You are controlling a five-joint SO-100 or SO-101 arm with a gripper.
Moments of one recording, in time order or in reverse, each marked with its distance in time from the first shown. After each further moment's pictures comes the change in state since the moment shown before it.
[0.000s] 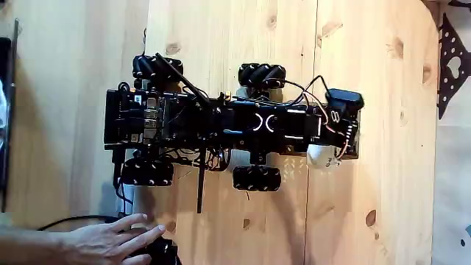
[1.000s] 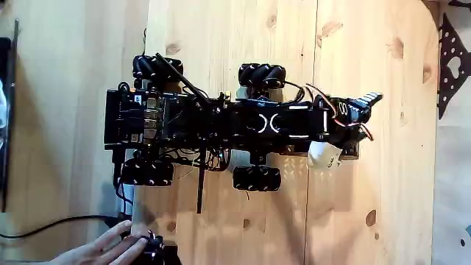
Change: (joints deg) arm -8.8 -21.3 -32.1 14.2 -64.3
